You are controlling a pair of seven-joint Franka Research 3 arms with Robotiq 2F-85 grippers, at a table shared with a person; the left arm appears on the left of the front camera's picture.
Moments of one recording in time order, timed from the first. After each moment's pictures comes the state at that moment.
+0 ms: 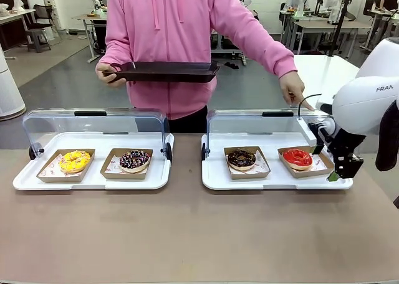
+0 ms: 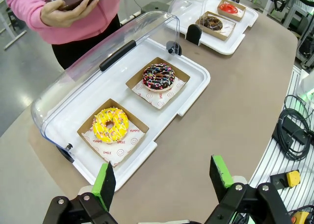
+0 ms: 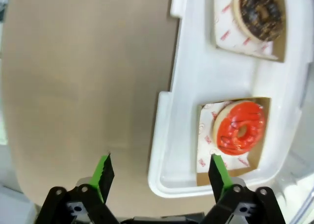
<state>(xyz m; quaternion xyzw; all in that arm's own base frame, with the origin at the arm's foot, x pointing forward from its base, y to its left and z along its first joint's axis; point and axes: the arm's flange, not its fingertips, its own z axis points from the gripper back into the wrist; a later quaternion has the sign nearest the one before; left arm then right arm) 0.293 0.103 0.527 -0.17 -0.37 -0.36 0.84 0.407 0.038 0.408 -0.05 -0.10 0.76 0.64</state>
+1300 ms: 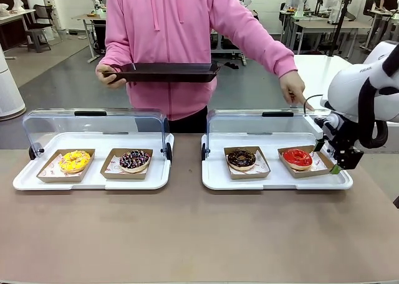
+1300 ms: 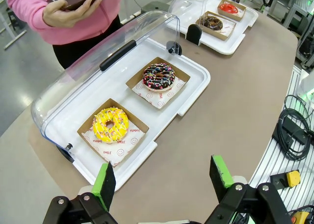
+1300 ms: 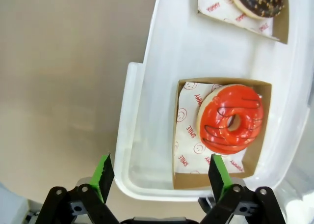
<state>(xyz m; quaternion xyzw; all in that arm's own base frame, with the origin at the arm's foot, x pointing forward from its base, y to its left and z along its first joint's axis) 0.293 0.103 0.527 -0.17 -0.37 -0.36 0.84 0.473 0.002 0.380 -0.01 -0.09 0.77 0.63</state>
